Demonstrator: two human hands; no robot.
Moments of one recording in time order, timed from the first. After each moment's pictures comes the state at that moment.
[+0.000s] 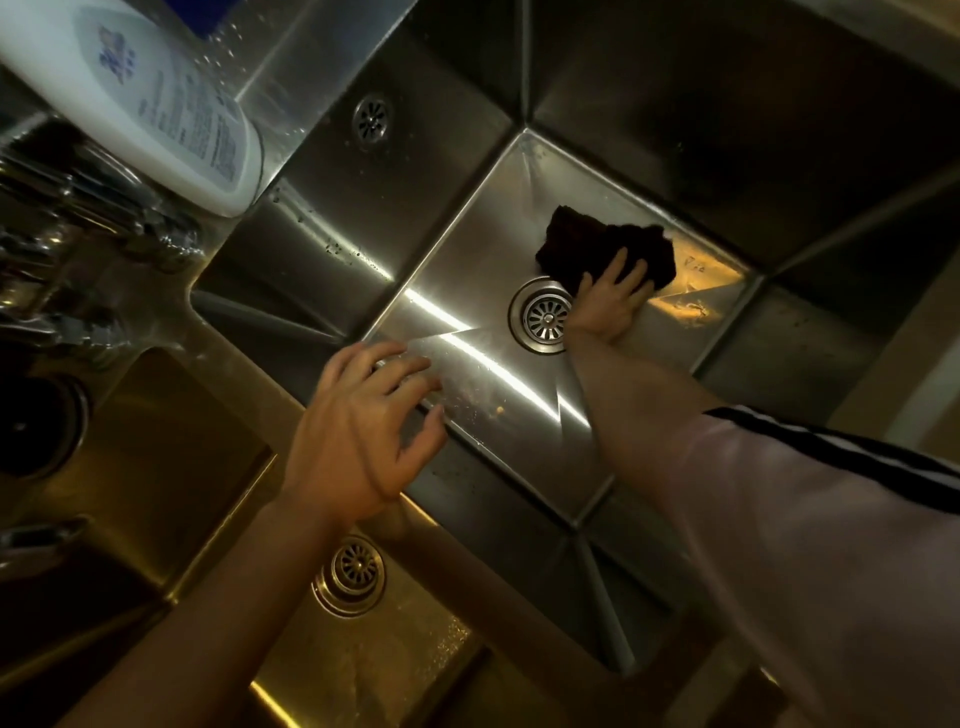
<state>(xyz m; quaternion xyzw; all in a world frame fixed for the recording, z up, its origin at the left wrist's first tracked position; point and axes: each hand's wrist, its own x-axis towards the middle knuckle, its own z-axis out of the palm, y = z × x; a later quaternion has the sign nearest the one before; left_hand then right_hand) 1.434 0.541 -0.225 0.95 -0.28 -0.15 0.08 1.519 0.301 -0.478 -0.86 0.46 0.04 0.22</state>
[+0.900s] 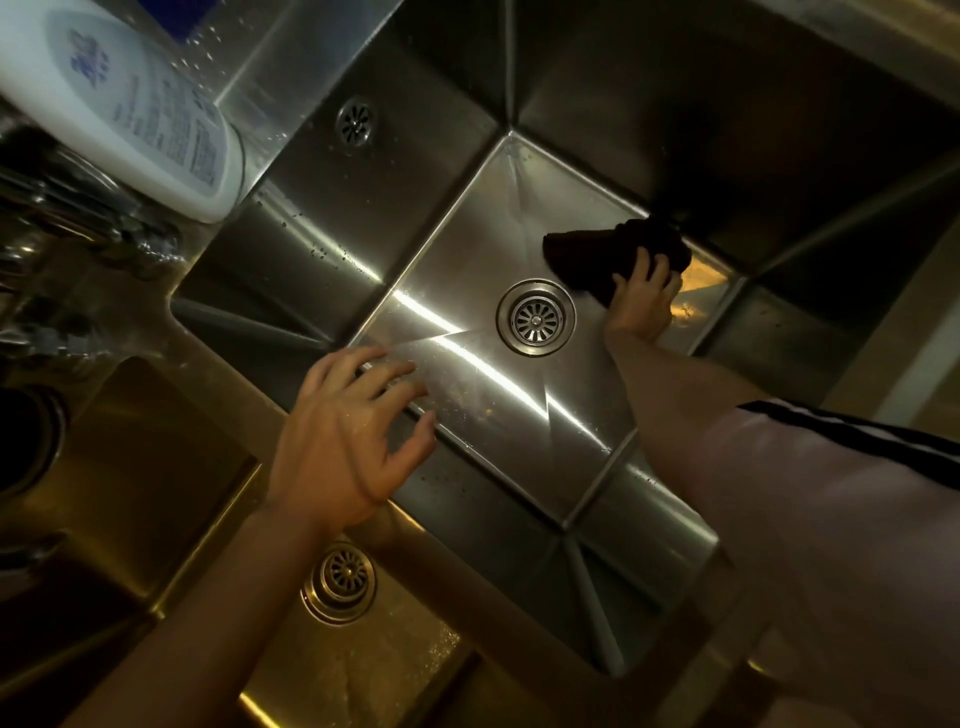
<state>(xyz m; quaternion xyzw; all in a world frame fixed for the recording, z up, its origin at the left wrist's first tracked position) 1.436 0.543 -0.225 0.95 -0.28 -0.16 0.07 1.502 0.233 -0.485 -0.90 0.40 0.04 0.19</state>
